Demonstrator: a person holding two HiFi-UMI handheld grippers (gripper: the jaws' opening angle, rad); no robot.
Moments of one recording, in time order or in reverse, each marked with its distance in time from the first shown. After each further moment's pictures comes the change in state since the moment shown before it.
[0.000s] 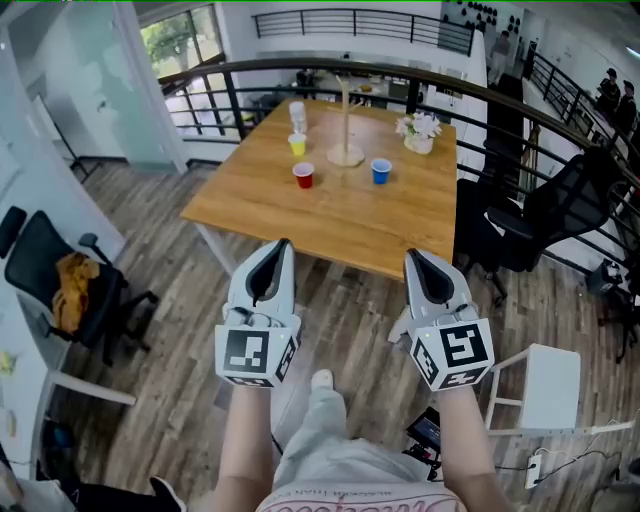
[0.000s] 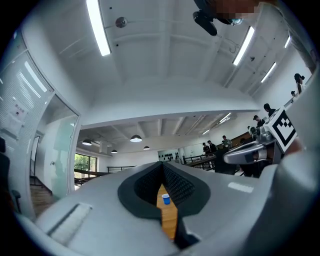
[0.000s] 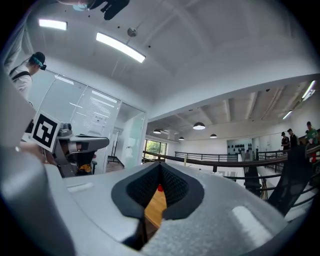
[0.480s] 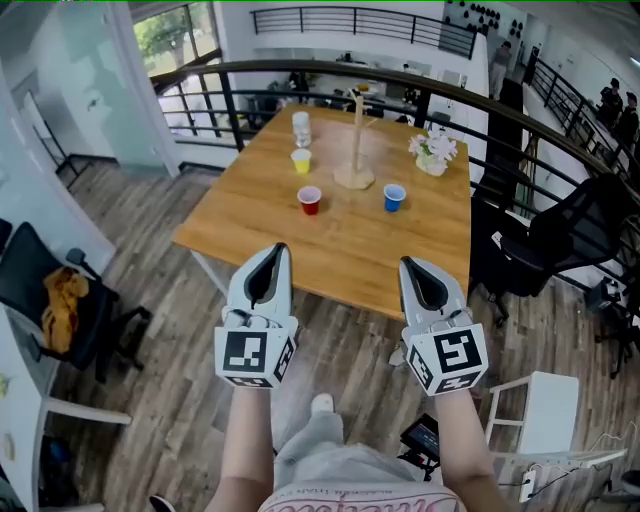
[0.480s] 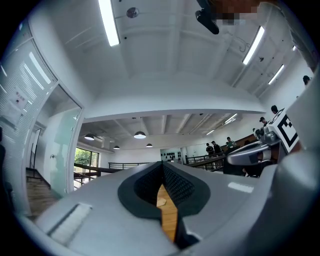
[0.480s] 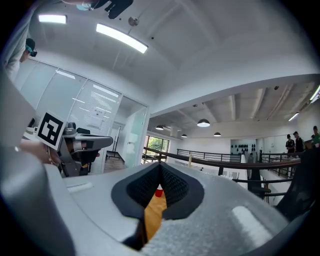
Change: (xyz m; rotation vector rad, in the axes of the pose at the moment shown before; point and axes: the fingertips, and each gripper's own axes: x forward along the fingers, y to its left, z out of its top) left arm 0.100 0.092 -0.044 -0.052 0.019 0.023; right arm 0.134 -0.012 -0.012 -0.032 0.040 0.033
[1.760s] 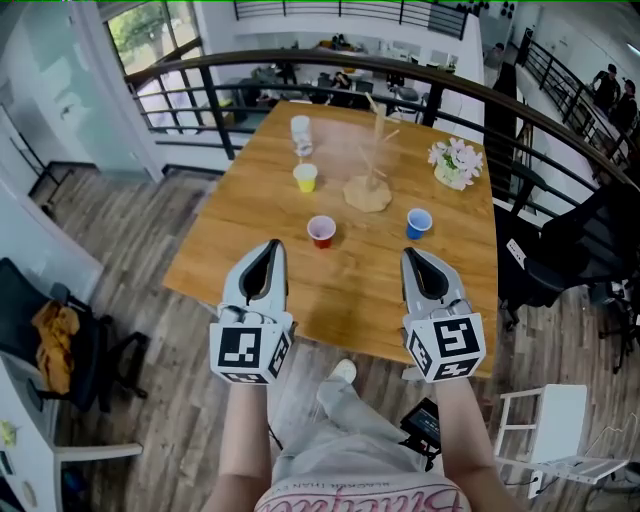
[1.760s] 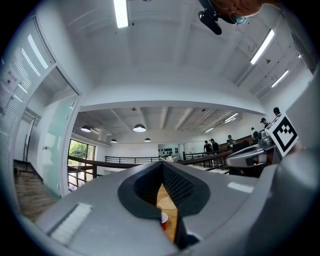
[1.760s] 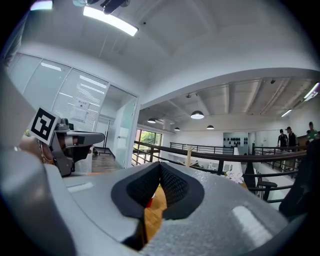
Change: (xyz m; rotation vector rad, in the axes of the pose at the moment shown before) left arm 0.145 0.124 -0.068 -0.037 0.055 -0.043; right arm 0.191 -0.044 -0.040 0.039 0.074 -0.089
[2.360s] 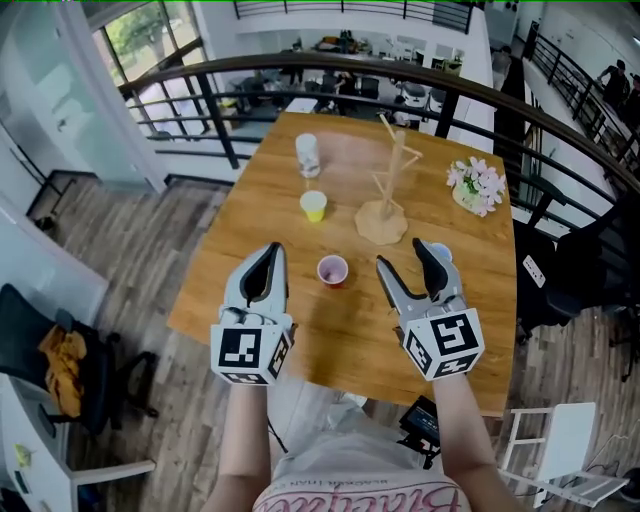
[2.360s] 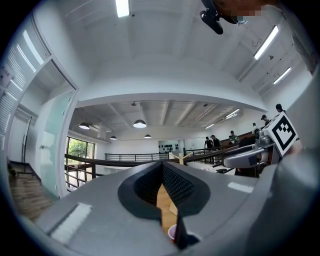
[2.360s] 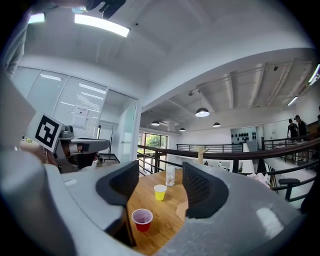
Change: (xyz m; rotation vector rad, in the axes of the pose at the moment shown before) left arm 0.103 0.060 -0.021 0.012 0.045 -0.004; right arm 0.124 -0.020 0.006 0.064 -0.031 0.085
